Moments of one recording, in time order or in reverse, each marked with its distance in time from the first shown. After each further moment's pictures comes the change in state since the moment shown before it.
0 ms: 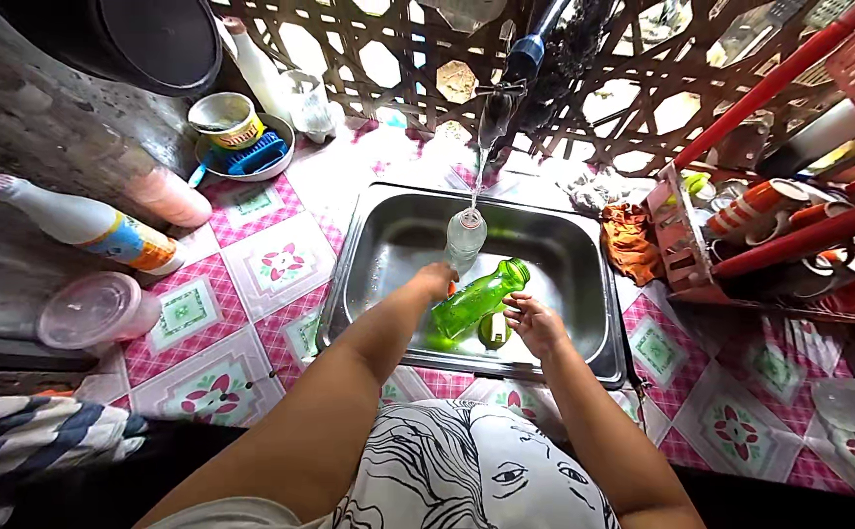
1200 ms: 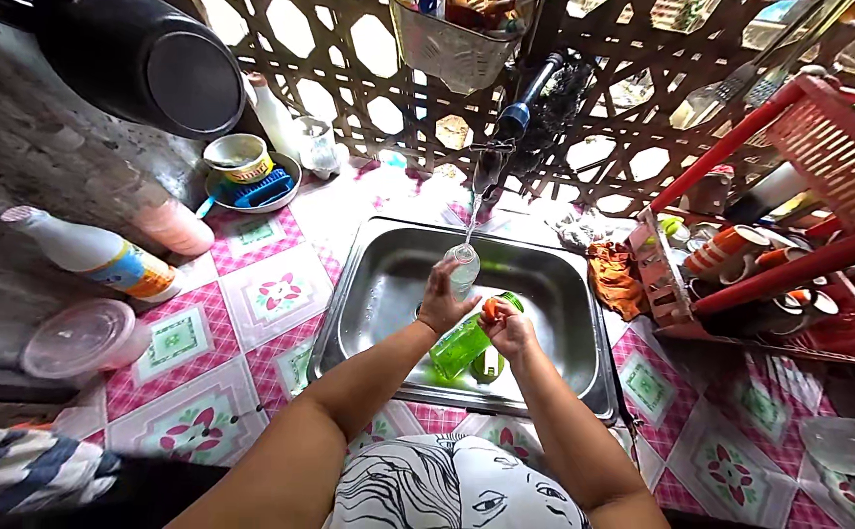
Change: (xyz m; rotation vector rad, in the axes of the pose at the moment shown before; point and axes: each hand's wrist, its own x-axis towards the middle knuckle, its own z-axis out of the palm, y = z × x) left_hand -0.031 0.059 -0.020 -0.526 0.923 0.130; right_hand 0.030 -0.019 0.055 0.320 0.003 0.016
